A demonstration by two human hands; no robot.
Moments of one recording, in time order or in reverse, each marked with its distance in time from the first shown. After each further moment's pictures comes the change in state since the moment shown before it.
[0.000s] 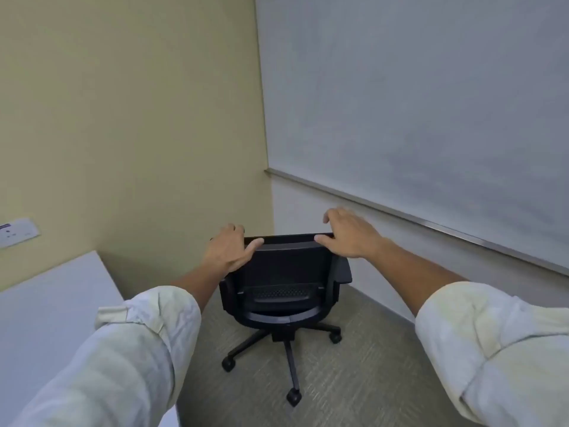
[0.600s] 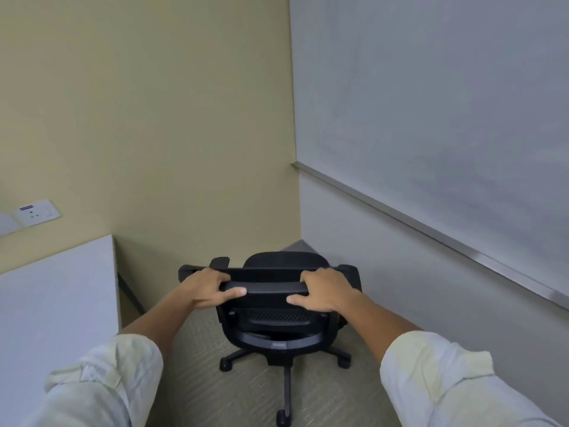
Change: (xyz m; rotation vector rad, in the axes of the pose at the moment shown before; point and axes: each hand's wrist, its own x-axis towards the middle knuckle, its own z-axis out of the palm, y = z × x) left_hand 0.053 0.017 0.085 0.022 -0.387 -0.053; right_hand 0.096 0.111 0.129 -0.016 -0.305 -0.296
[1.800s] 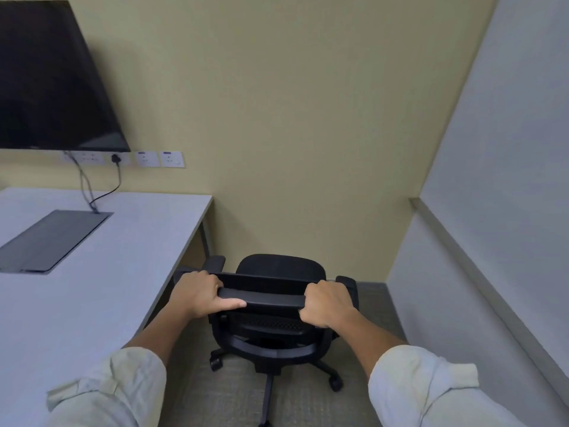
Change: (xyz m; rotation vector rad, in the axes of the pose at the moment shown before) left_hand 0.026 -0.017 0.024 0.166 0.316 -0.607; right_hand 0.205 0.030 -0.010 -0.160 -0.020 -0.497
